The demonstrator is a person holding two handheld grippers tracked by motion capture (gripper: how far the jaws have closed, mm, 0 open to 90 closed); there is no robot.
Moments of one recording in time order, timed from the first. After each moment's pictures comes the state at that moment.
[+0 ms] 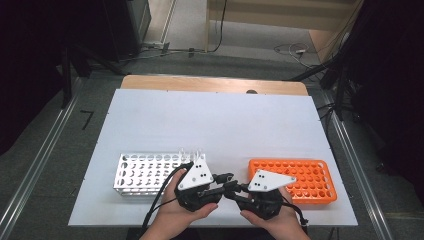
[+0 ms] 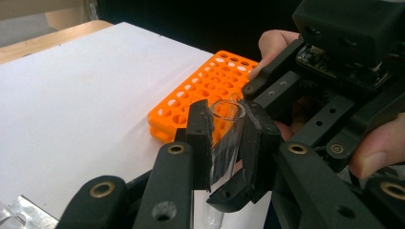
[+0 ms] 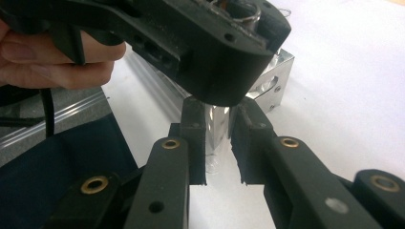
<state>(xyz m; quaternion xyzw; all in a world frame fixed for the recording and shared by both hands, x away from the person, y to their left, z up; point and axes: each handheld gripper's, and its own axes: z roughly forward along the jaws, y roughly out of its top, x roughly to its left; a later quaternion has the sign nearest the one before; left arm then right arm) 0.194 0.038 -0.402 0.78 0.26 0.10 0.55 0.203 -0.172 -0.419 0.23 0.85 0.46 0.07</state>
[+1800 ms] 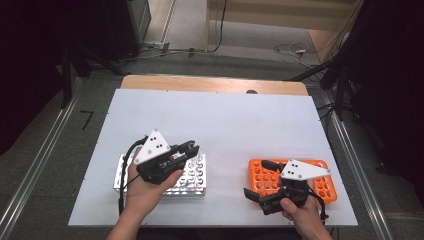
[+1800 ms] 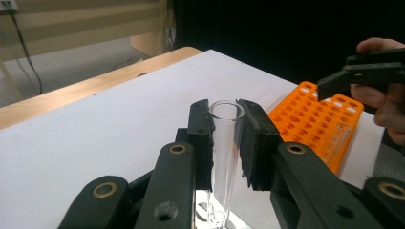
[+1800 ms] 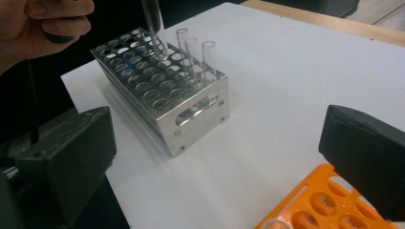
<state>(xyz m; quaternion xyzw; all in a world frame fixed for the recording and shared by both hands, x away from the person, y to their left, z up) 0.224 0.120 -0.377 0.73 0.34 0.21 0.55 0.224 -0.230 -0.407 0.27 0.81 0.51 0.09</state>
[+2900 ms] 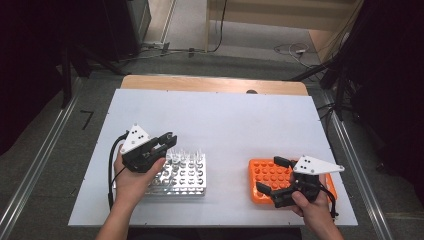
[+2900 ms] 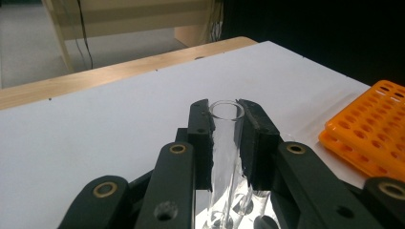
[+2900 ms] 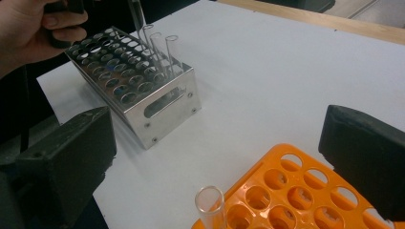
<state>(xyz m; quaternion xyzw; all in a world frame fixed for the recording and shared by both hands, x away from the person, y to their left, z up) 0.250 0.158 -0.413 0.71 0.41 0.24 0.53 0.235 -0.255 -0.409 0.30 0.80 0.50 0.10</state>
